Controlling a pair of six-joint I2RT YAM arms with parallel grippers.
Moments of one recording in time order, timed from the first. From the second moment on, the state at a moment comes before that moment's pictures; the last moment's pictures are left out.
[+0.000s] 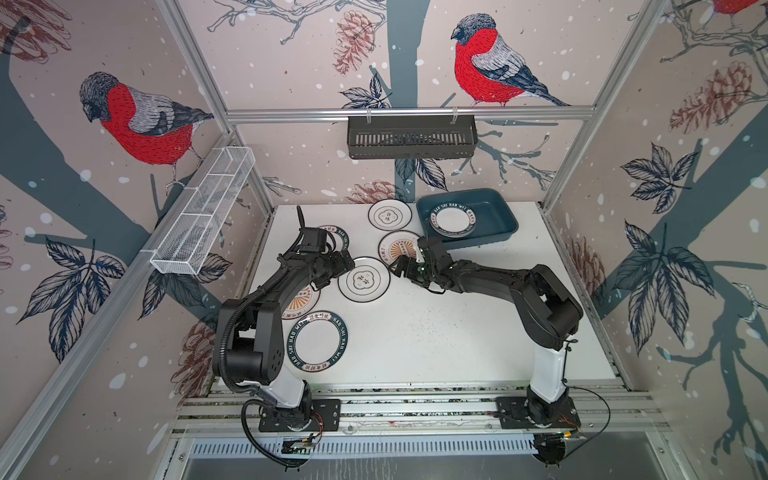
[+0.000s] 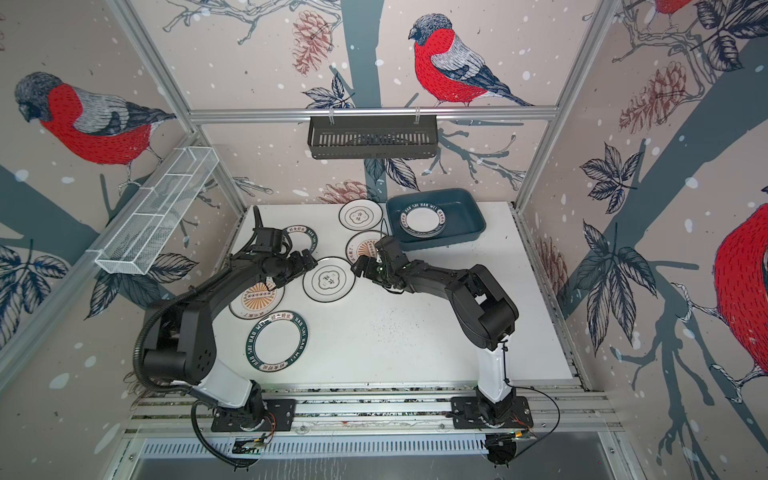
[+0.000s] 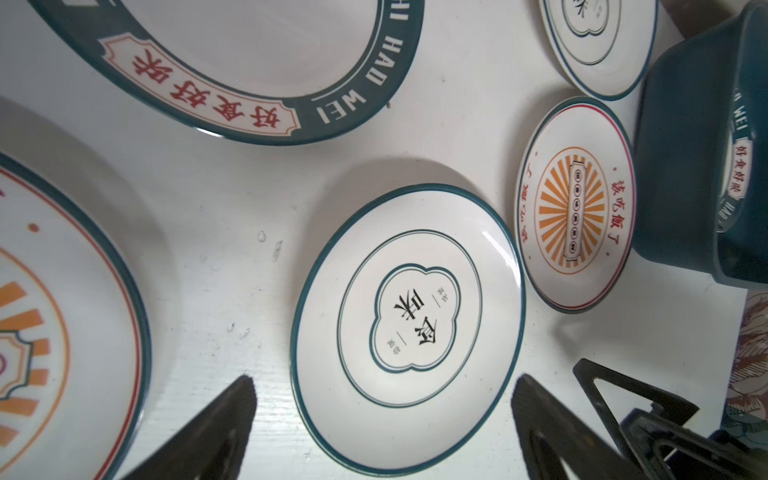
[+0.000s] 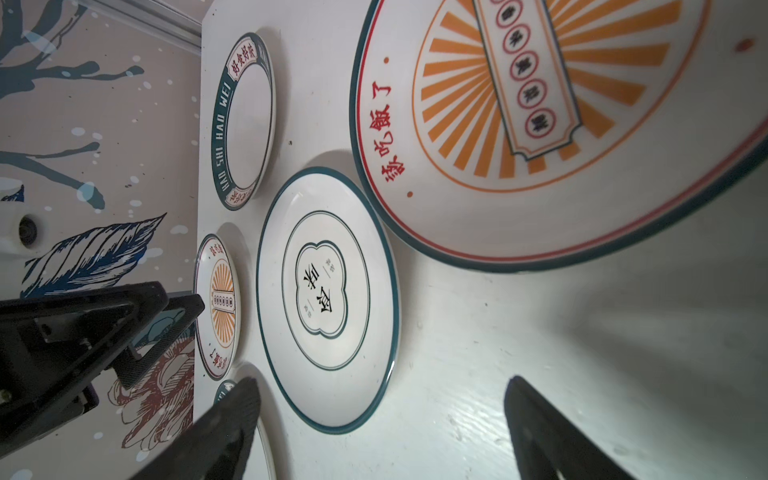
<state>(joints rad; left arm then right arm) -0.10 1.60 1.06 -0.48 0.23 -0.56 0.69 1.96 1.21 0.04 -0.30 0.87</state>
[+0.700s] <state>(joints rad) -0.10 1.69 0.97 -0.39 0.29 -0.57 0.70 2.17 1.36 0.13 -0.48 0.87</state>
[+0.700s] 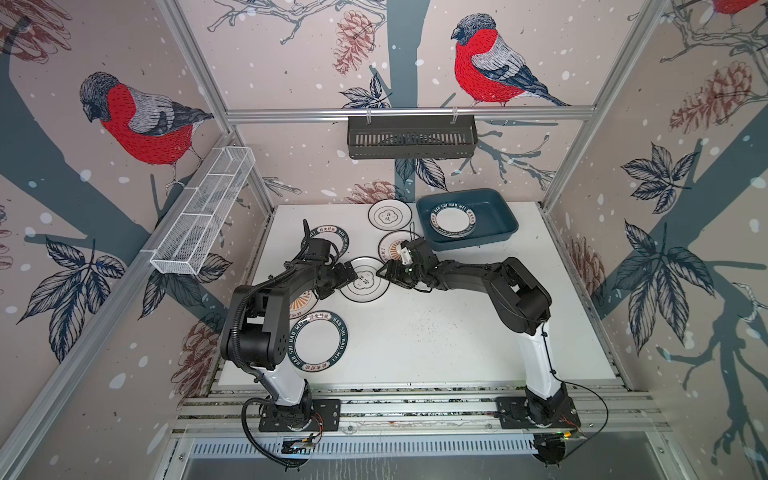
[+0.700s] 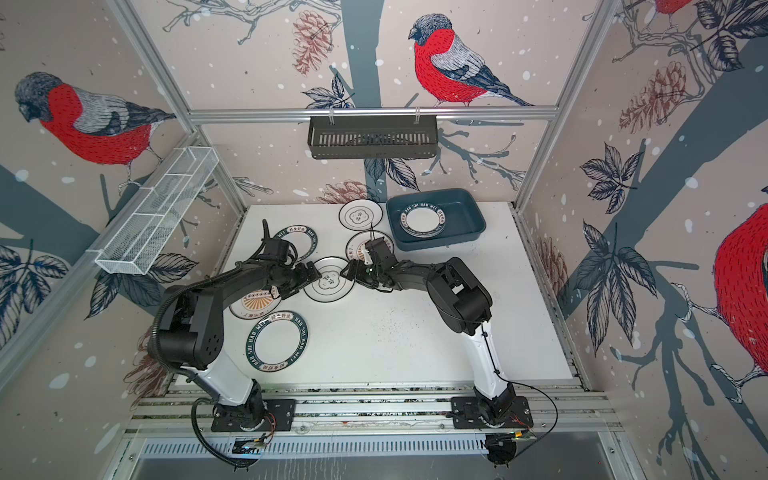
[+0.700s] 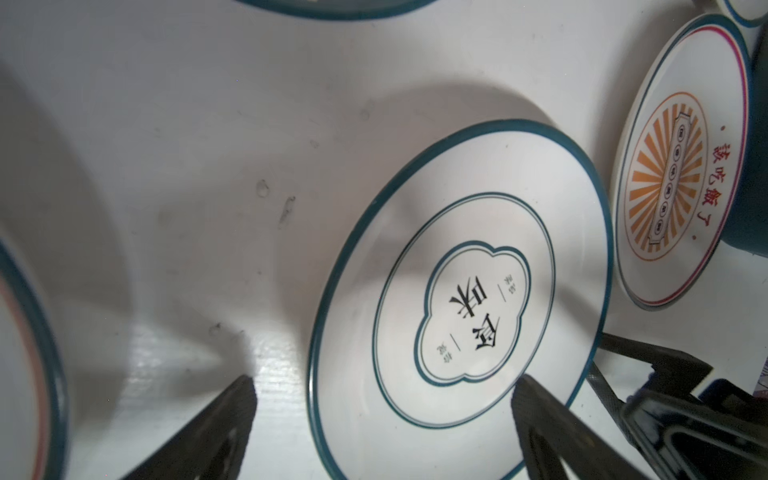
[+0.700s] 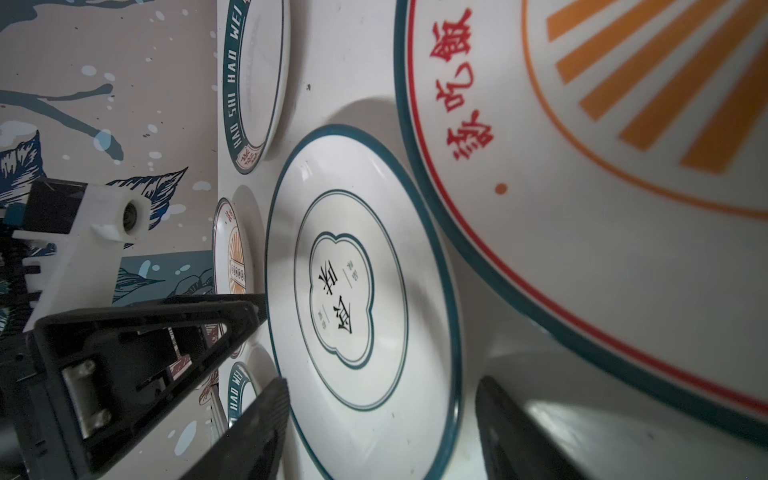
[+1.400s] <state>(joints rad) -0.10 1.67 0.92 -0.33 0.35 -0.59 0.70 2.19 1.39 0.12 -0.51 0.87</state>
